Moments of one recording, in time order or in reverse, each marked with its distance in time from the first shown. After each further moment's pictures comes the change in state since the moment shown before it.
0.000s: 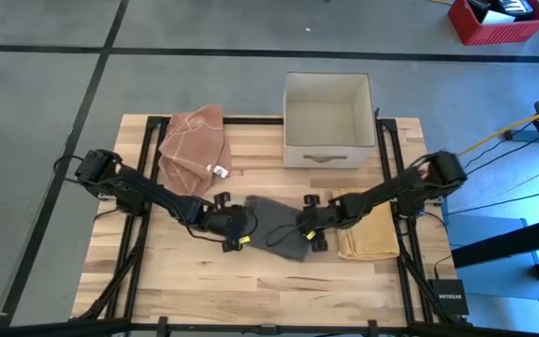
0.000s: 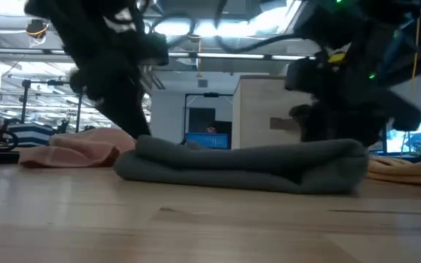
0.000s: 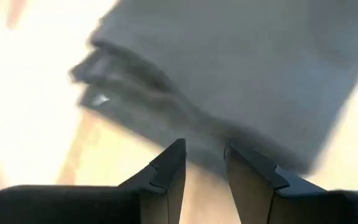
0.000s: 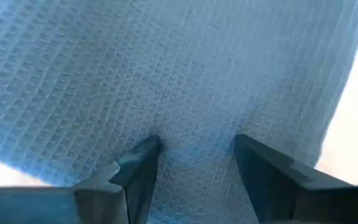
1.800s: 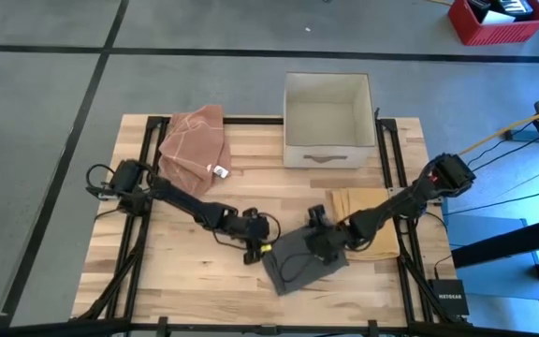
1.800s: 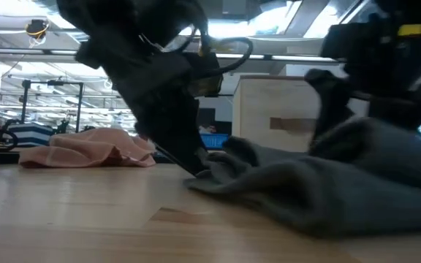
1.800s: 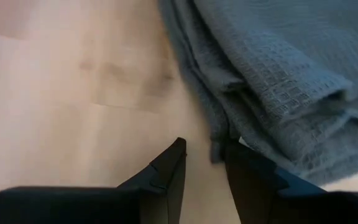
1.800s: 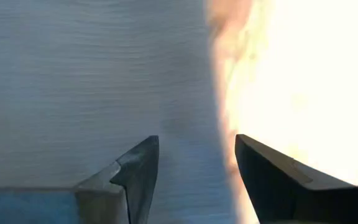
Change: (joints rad) left arm 0.041 0.303 0.093 0.403 0.324 0.029; right arm 0.234 -0.047 0.020 -0.109 0.287 -0.101
